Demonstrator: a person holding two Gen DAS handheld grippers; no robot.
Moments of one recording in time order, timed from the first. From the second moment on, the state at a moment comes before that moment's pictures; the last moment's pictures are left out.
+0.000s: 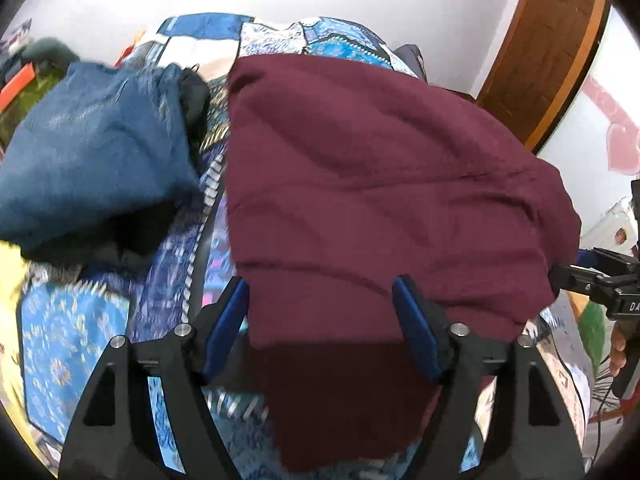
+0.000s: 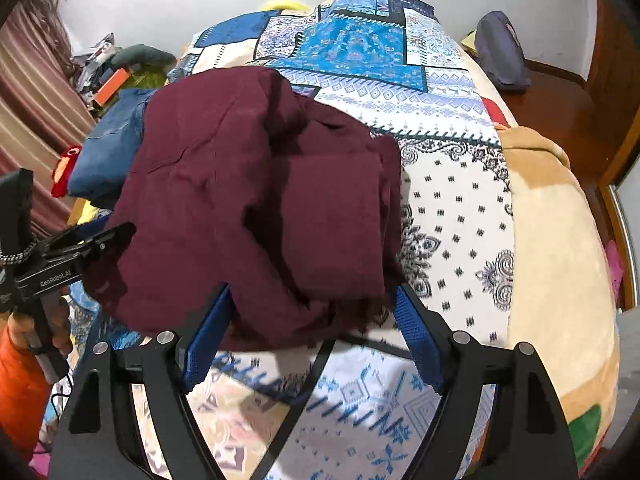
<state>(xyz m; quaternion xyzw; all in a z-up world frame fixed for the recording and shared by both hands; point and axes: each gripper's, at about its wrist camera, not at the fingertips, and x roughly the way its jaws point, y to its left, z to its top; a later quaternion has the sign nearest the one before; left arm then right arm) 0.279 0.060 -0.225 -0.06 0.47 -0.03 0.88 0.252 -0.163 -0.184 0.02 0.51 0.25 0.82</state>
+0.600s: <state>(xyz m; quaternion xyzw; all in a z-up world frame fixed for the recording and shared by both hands) 0.278 0.118 -0.188 -0.19 0.46 -0.04 0.87 0.285 -0.204 -0.154 0.11 0.48 0.26 0.83</state>
